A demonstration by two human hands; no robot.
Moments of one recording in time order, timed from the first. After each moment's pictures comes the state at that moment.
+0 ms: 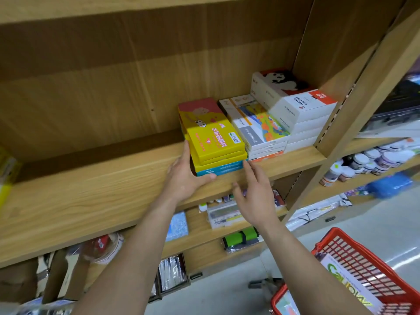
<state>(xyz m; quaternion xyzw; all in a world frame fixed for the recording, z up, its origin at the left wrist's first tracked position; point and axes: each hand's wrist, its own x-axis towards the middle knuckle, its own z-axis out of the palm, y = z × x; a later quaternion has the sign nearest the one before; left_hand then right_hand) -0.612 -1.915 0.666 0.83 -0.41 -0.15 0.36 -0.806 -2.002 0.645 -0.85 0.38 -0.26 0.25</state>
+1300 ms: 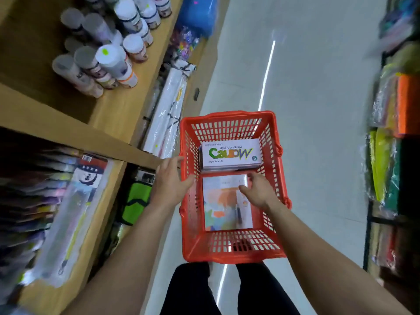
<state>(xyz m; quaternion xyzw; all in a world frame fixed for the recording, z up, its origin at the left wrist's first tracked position) -0.961 -2.121 0.371 0.65 -0.68 -0.33 0.04 -1.204 -2.029 0.307 -0.41 0.78 -0.10 0.46</state>
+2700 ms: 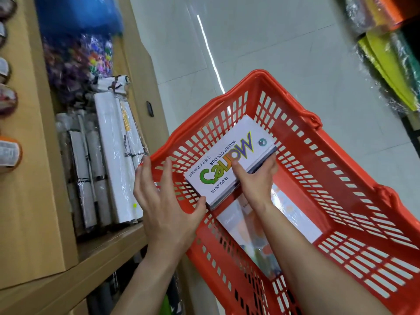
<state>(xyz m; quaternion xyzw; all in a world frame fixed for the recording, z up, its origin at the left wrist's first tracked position) -0.979 -2.227 0.241 0.47 -0.86 -0.20 0.07 -1.138 -2.131 0.131 0.03 0.83 -0.47 0.28</state>
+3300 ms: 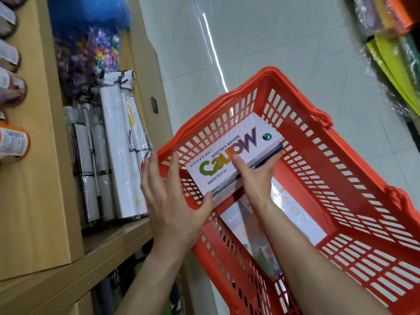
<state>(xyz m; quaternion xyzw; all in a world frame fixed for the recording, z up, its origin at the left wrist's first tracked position) -0.980 -2.228 0.237 0.47 -0.85 -0.20 0.08 -1.130 -2.142 0.132 0.08 0.78 -0.54 0.32</state>
